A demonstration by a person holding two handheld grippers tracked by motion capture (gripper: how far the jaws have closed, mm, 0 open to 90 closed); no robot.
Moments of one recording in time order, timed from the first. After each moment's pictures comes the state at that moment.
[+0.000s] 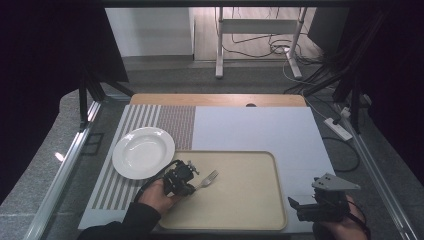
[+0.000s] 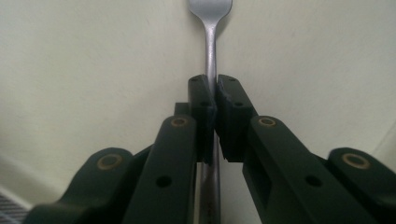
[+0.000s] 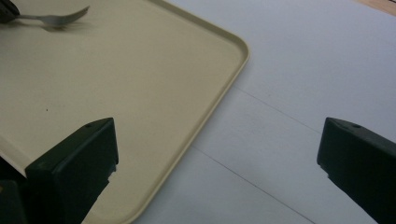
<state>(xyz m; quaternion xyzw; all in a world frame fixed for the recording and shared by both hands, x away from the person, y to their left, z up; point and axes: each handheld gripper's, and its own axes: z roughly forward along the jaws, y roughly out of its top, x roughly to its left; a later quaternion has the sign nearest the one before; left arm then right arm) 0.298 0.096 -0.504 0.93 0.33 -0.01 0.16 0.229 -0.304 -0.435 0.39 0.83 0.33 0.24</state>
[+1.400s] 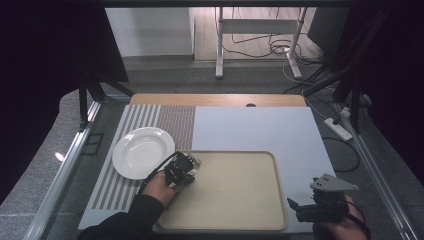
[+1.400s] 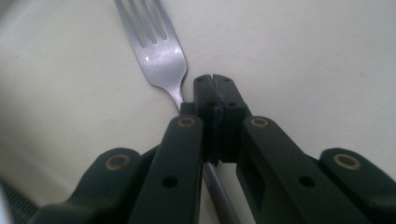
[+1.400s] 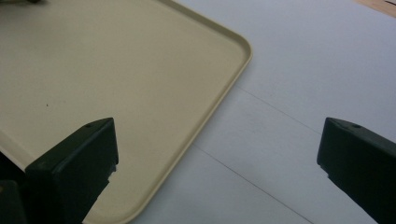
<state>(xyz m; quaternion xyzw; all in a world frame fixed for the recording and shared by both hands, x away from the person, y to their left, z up) 0.329 0.106 -0.506 0.92 0.36 0.03 0.17 0.228 -0.301 -0.435 0.39 0.83 0.32 0.24</state>
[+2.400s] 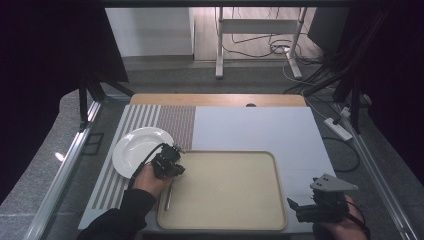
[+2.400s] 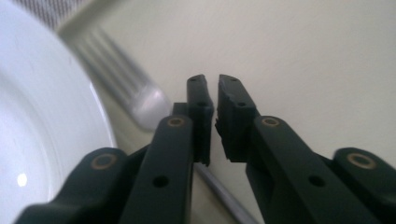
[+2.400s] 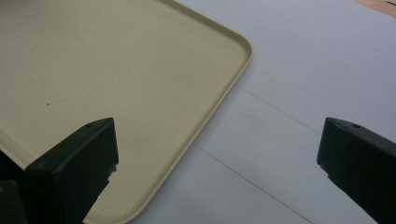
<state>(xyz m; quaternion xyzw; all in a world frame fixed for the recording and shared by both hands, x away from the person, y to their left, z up) 0.339 0.139 -0.489 0.89 0.40 0.05 0.22 0.228 -0.301 -0.435 0.38 0.83 0.32 0.24</state>
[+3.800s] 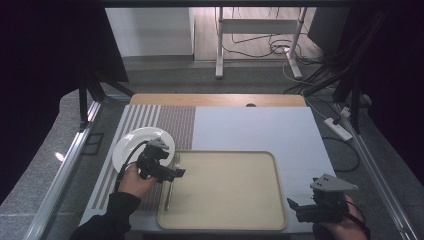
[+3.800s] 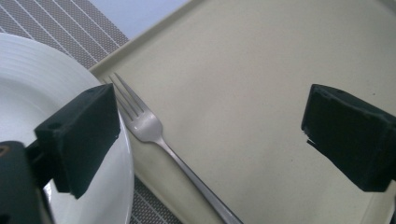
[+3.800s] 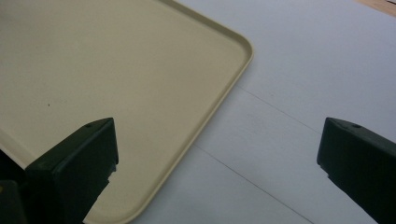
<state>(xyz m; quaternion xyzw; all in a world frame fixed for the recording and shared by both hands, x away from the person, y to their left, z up) 0.317 0.178 -0.466 0.85 0.38 0.05 0.35 0.229 -0.301 -0.435 0.39 0.83 0.32 0.24</state>
